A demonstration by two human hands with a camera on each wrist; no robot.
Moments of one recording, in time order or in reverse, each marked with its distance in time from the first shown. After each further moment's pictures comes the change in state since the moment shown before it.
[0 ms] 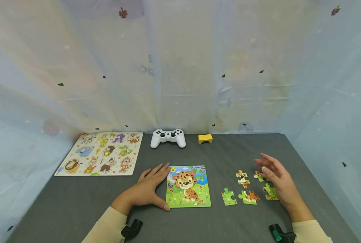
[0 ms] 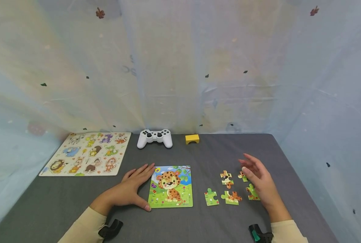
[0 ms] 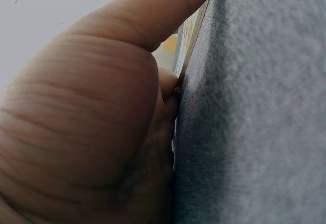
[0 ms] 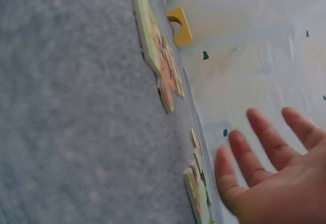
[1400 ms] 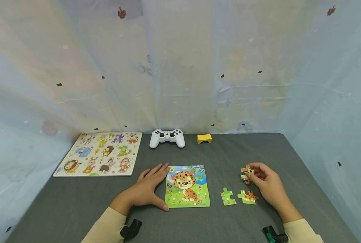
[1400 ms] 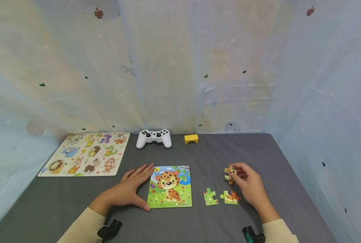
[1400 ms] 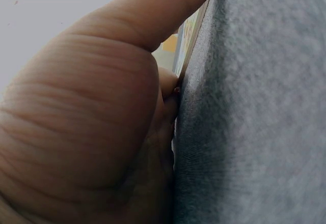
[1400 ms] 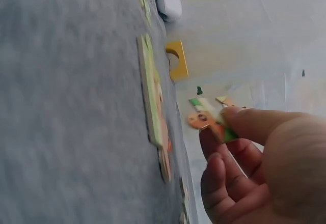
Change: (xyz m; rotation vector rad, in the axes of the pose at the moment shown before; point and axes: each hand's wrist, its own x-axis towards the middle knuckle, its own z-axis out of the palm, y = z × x) left_hand -0.001 0.001 -0.001 0.016 -0.004 -0.011; right_hand 0.002 0.001 0.032 -0.435 0.095 0.030
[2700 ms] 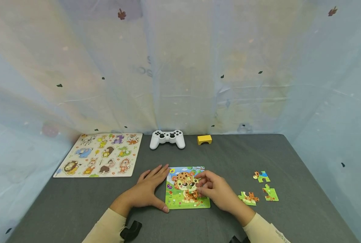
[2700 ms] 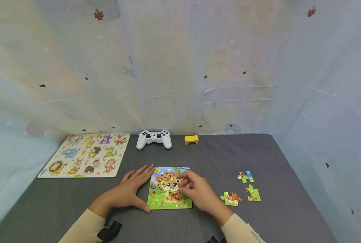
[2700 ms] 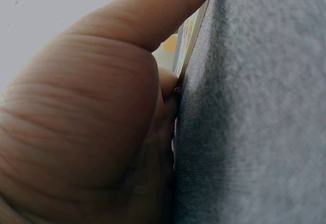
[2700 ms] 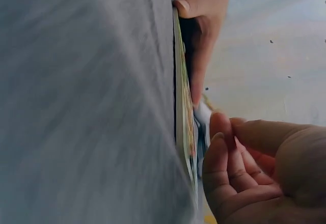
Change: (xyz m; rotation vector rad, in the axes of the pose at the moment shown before) left_hand -0.002 -0.001 0.001 -0.032 0.018 0.031; right_hand 0.008 -0.100 0.103 0.475 -0.511 0.039
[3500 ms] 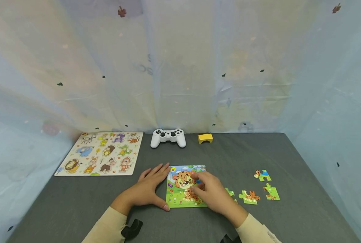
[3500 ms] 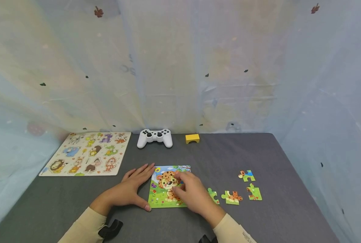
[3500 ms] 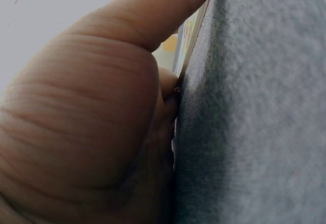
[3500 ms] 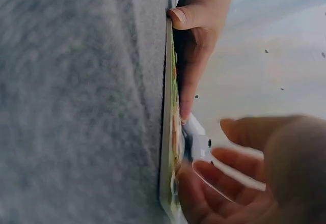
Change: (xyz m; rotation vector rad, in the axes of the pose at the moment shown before) left_hand 0.001 0.001 -0.002 0.023 -0.010 -0.021; right_hand 0.007 -0.014 0.024 -0.425 0.055 -0.057
